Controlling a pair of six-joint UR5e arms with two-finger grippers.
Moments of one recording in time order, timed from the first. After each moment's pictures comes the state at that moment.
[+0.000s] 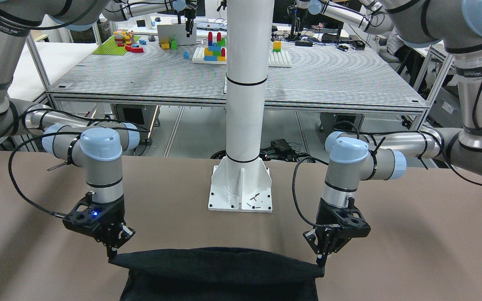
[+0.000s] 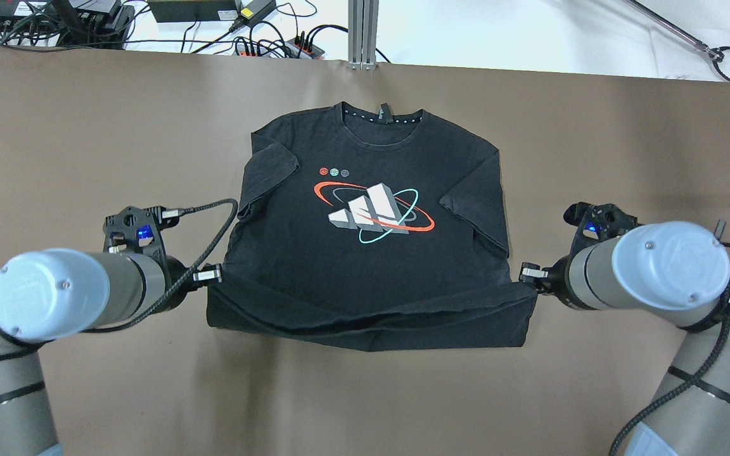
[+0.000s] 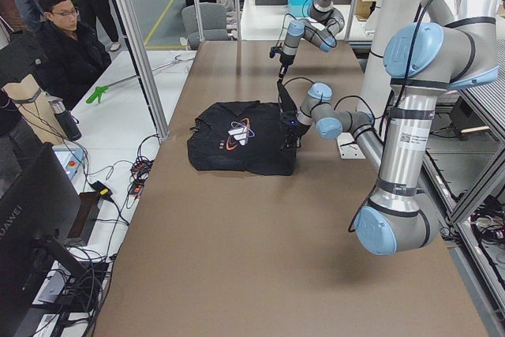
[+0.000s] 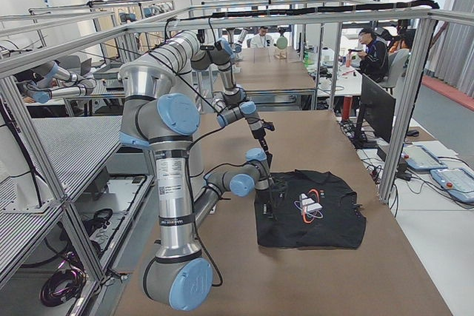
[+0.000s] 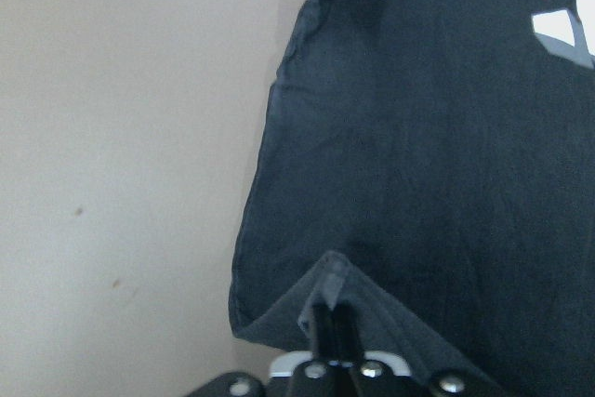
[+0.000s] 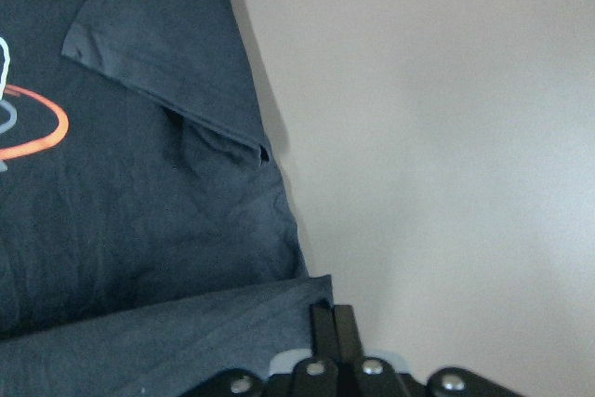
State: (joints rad) left arm -0.53 -1.89 -2.12 -1.65 -1.59 -1.47; right arm 0.68 -1.36 2.18 -1.66 1.76 1.37
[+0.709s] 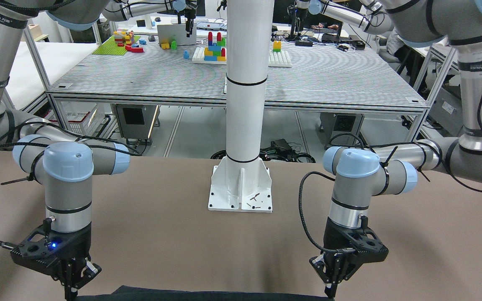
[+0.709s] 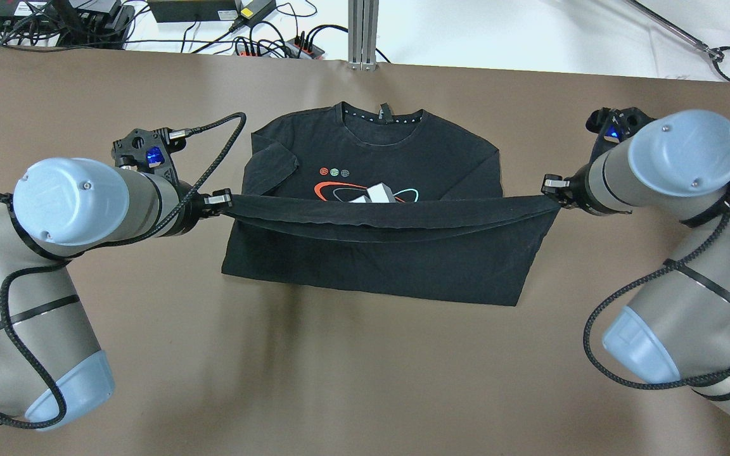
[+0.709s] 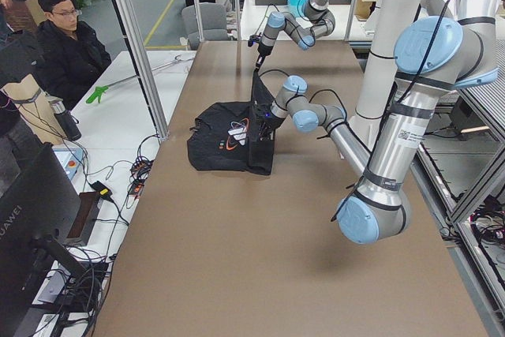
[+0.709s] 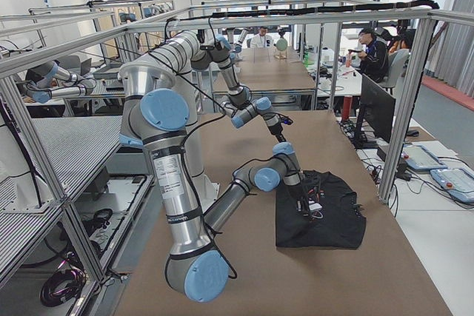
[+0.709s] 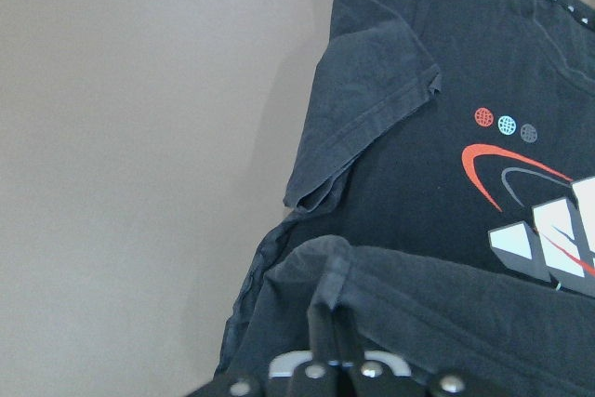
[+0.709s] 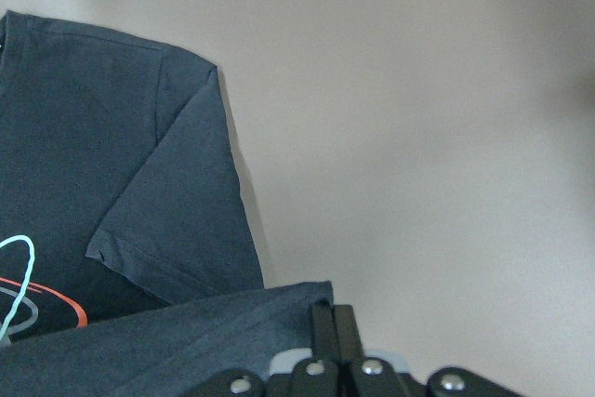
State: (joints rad) left arm -0.67 -2.01 -2.01 -1.65 -1.62 -1.44; right arm 0.87 -1.20 2.02 -1.67 1.76 1.20
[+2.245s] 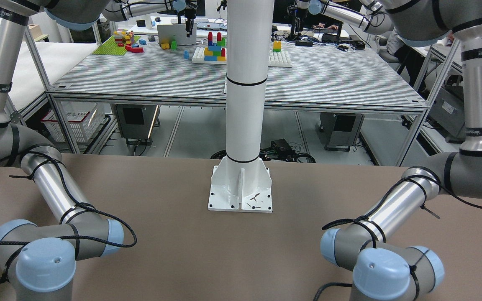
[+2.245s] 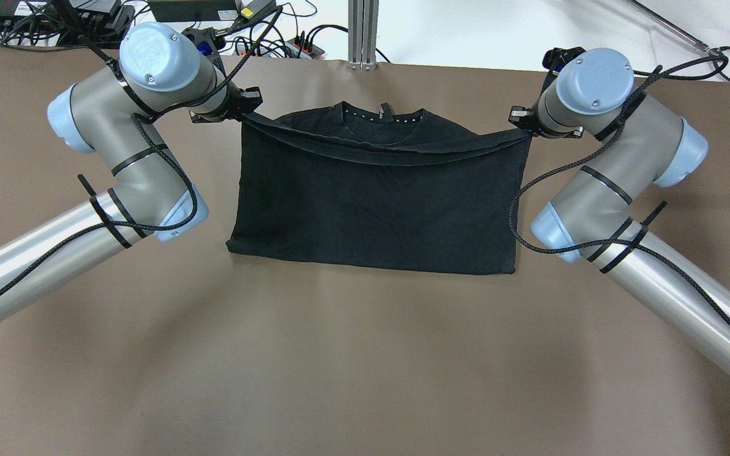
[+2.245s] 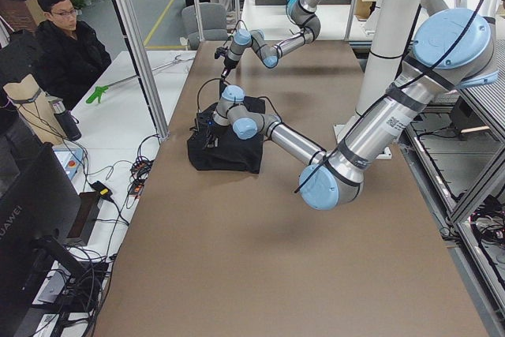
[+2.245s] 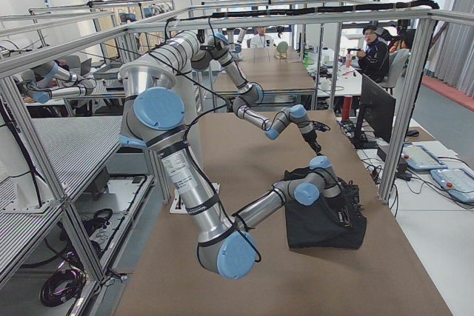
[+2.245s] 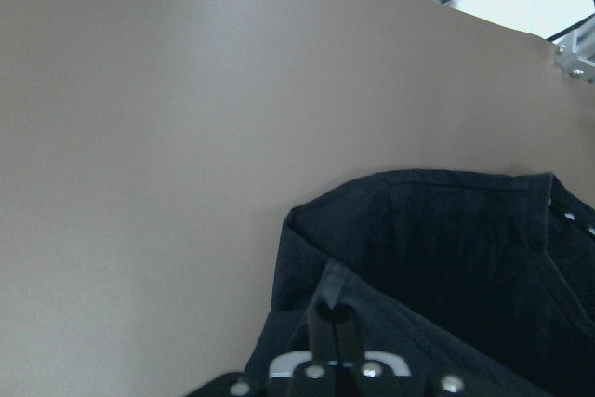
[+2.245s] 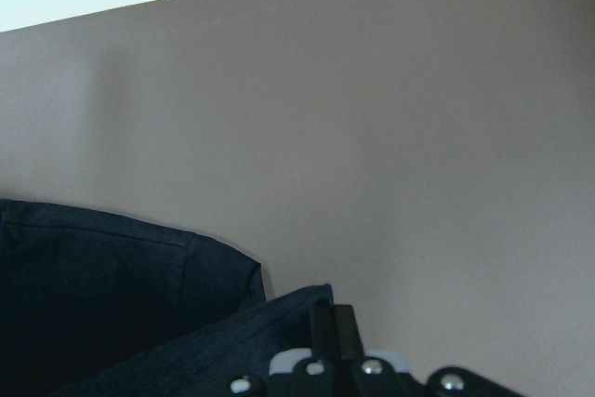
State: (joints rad) left arm -0.89 -2.35 -1.34 -1.95 -1.77 -1.32; right arm 0.96 -0.95 1.44 -1.32 1.71 1.16
